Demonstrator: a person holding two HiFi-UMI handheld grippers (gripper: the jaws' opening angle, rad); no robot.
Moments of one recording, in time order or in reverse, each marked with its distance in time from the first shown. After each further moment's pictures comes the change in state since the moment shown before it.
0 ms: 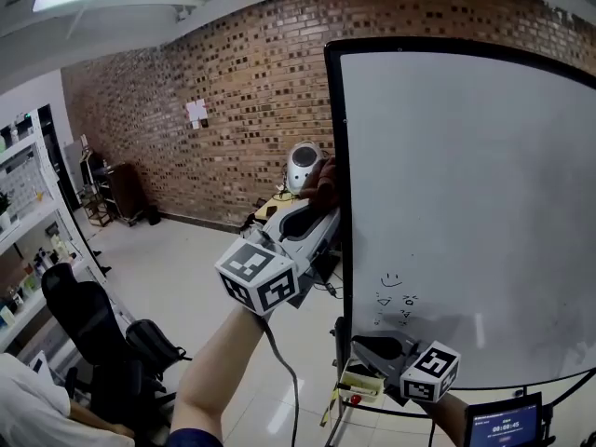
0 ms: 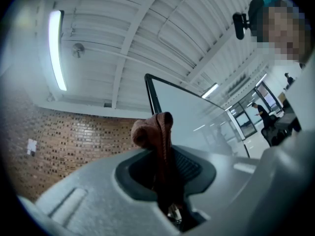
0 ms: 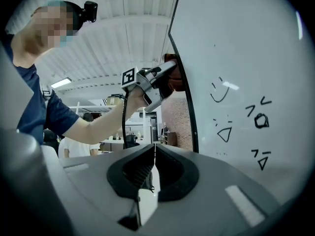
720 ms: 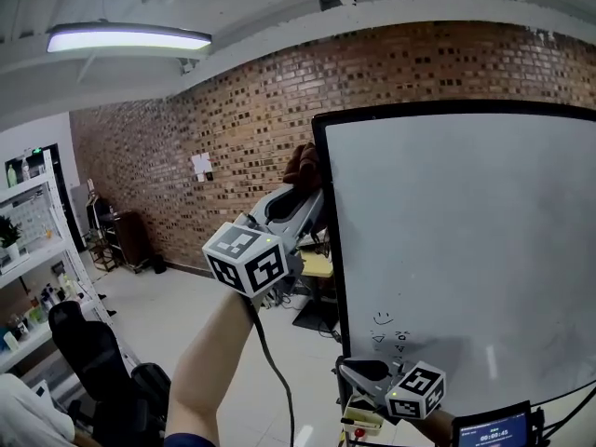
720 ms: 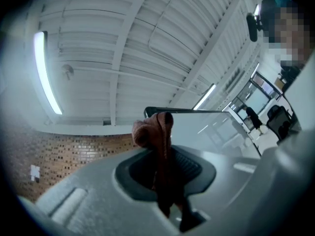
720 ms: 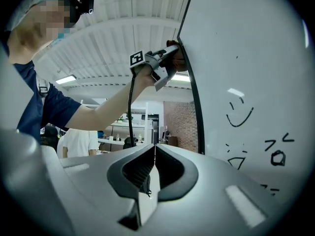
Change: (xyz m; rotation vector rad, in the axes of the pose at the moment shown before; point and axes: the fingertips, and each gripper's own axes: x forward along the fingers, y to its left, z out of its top) left arm 0.036 0.023 0.112 0.146 -0.079 0.029; right arm 0.018 0.010 0.027 -0.060 -0.026 0.031
